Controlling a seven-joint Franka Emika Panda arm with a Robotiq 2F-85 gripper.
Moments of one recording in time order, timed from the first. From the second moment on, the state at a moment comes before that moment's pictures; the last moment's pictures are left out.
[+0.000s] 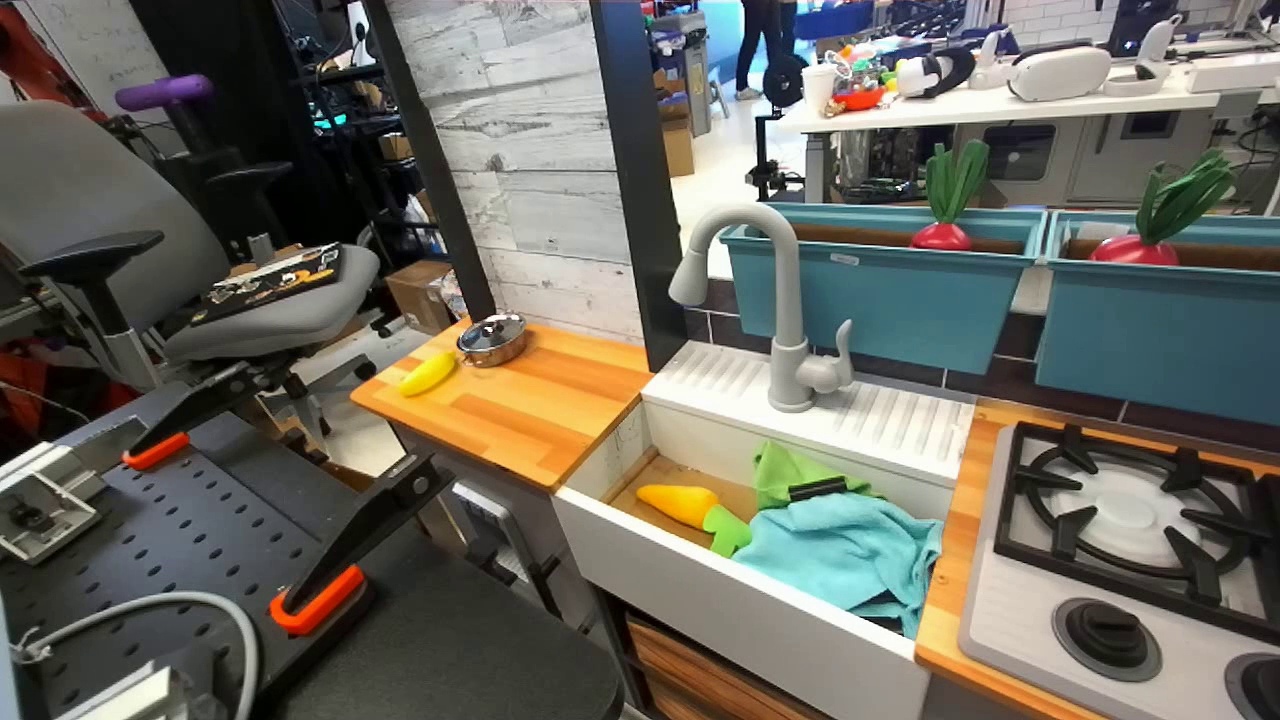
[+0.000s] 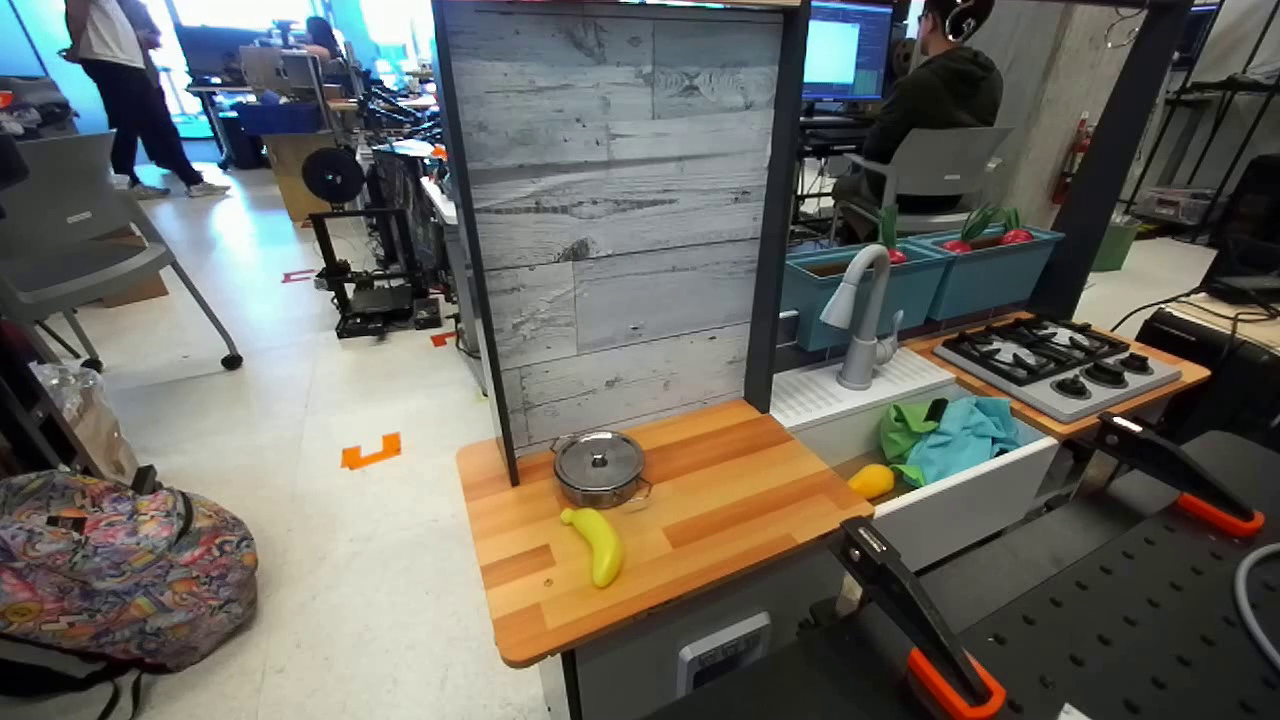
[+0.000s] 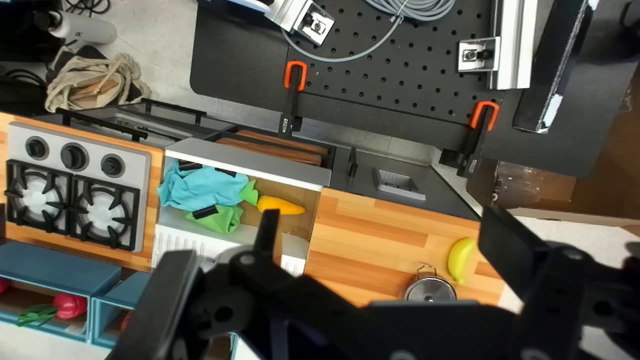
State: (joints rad) arm 0.02 -0.71 0.01 -2.52 -0.13 1.76 -0.20
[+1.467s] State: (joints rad) arm 0.06 -0.60 0.03 -2.52 -0.07 1.94 -0.11
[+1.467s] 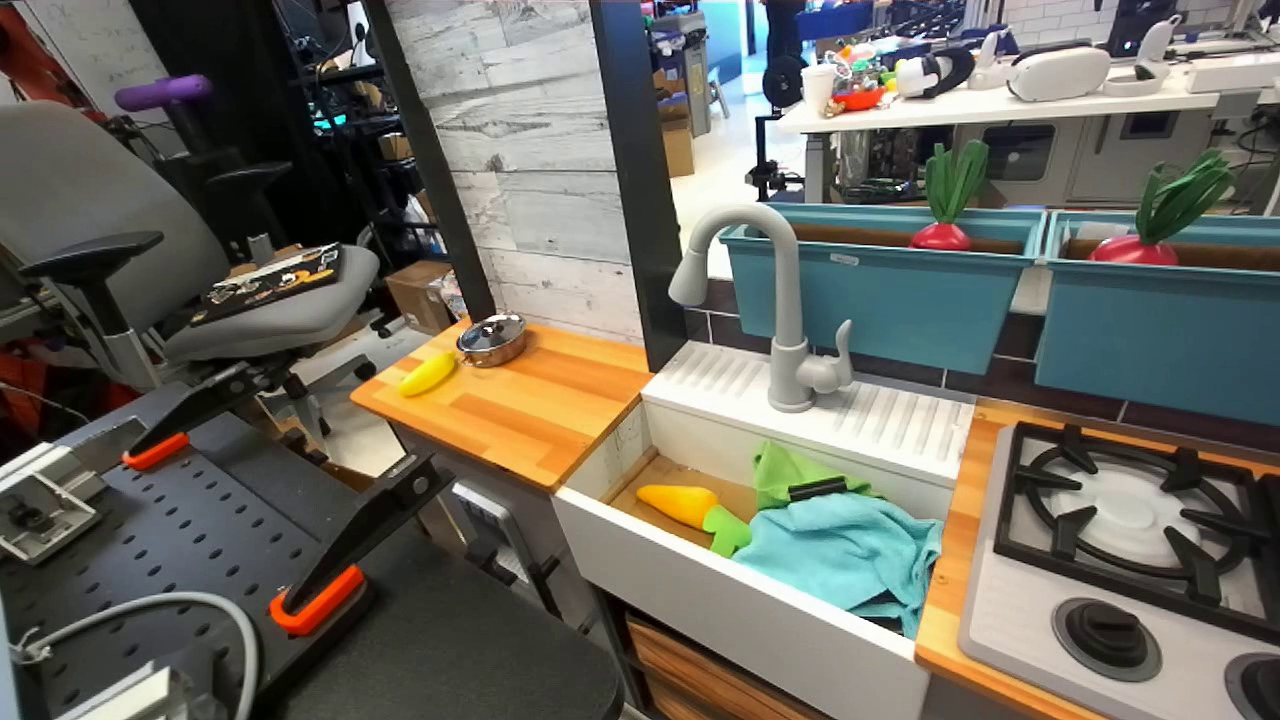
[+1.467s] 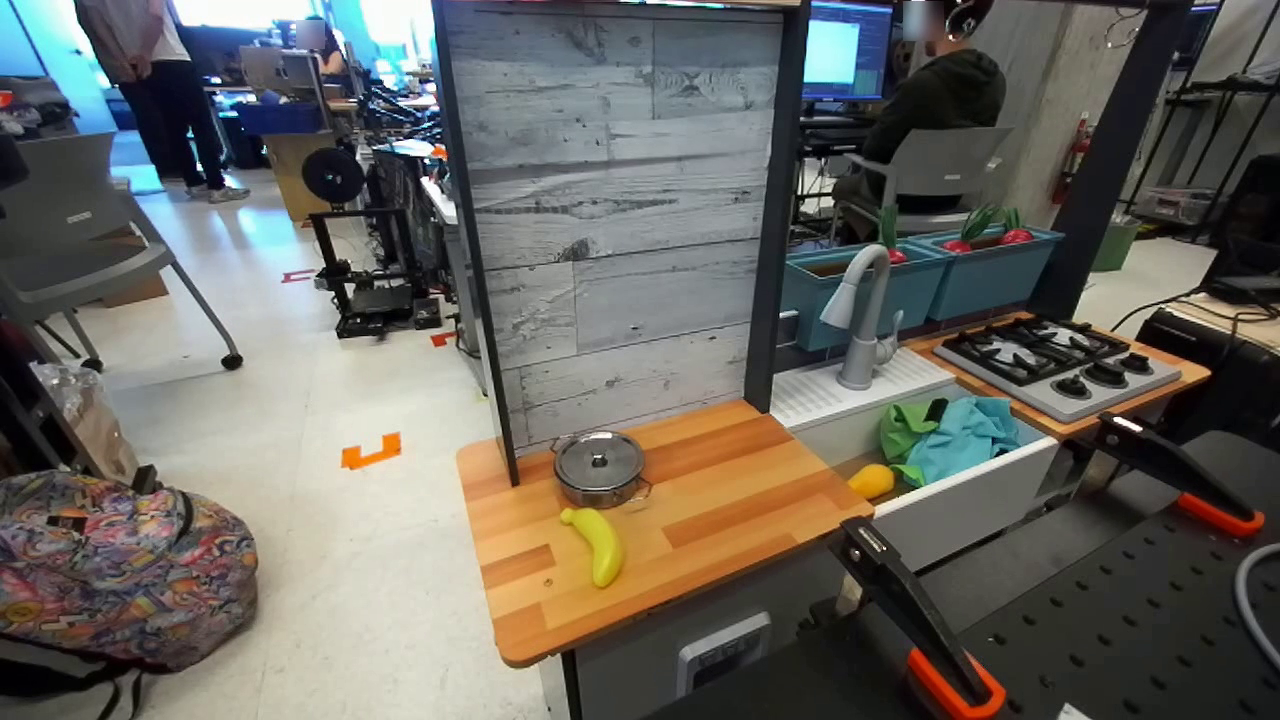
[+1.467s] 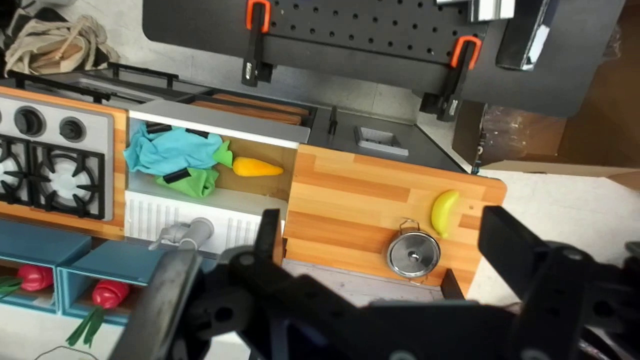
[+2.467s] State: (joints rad) arm 0.17 0.08 0.08 -2.46 0.27 2.62 -0.22
